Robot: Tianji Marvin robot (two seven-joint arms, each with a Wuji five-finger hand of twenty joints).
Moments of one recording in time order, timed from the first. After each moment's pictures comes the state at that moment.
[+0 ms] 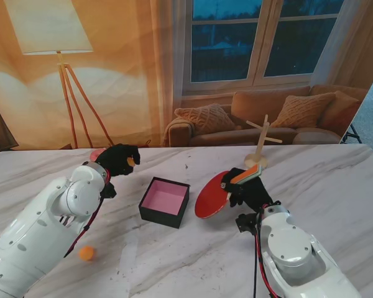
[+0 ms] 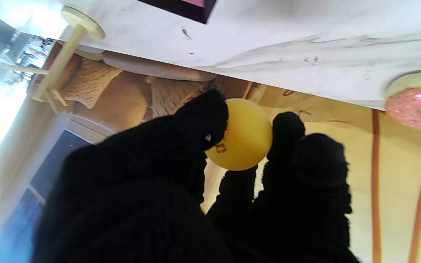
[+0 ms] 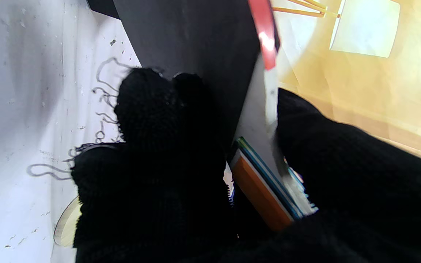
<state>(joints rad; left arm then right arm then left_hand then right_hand) 1.23 -1.08 -1.11 -1.49 0.64 0.14 -0.16 -1.66 -1.20 1.28 -1.78 0.00 0.14 -0.15 0.95 -0.67 1.02 -0.20 0.61 0.10 1.07 0.50 0.58 0.29 0.58 0.91 0.65 0.36 0.86 0.99 0.61 0.26 1.56 0.65 0.65 -0.67 1.14 -0.30 0.77 -0.07 1.08 0.47 1.14 0.14 0.79 0.52 1.23 0.08 1.05 0.48 0.67 0.15 1.61 0.69</state>
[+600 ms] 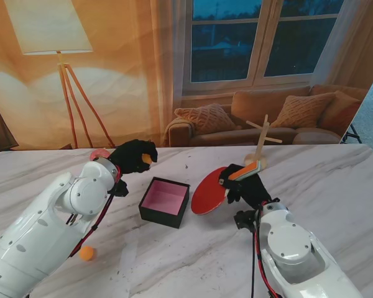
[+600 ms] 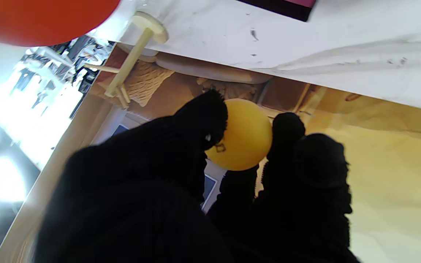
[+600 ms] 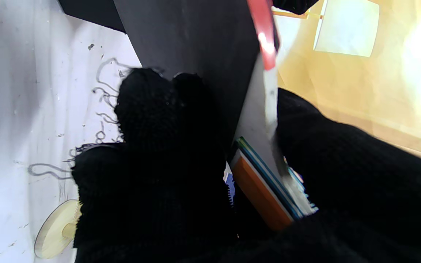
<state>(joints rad) 1.22 -1.08 -1.07 -1.60 0.55 0.12 -0.21 -1.64 -1.20 1.27 -1.79 0.03 0.12 -0.15 0.96 -0.66 1.00 -0.20 0.61 0.10 1.07 0.50 0.59 0.30 0.56 0.93 0.65 0.36 0.87 0.99 0.61 0.26 1.56 0.65 0.65 -0.67 1.14 -0.30 0.77 -0.08 1.08 0.47 1.14 0.14 0.79 0.53 1.23 0.08 1.05 0.48 0.66 0.15 1.61 0.69</state>
